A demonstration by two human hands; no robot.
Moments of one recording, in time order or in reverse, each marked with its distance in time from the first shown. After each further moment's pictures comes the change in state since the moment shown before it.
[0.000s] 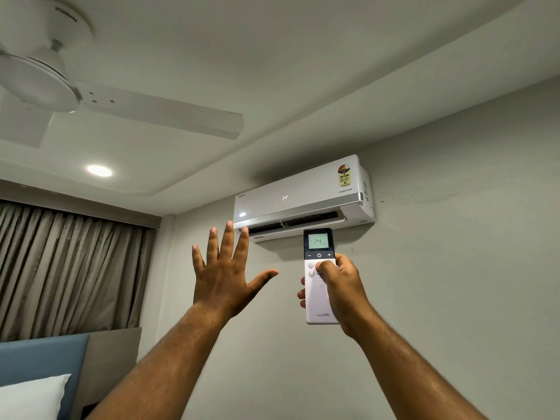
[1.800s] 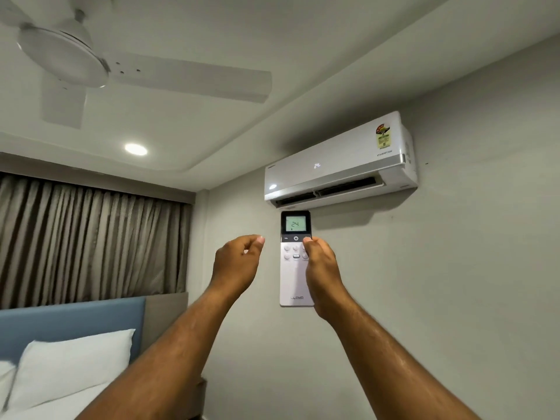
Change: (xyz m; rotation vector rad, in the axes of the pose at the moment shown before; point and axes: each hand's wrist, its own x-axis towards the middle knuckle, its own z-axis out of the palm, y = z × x) left_hand -0.031 -0.049 0.011 -0.753 -0.087 -0.397; right_hand -0.008 0.050 0.105 0.029 -0.034 0.146
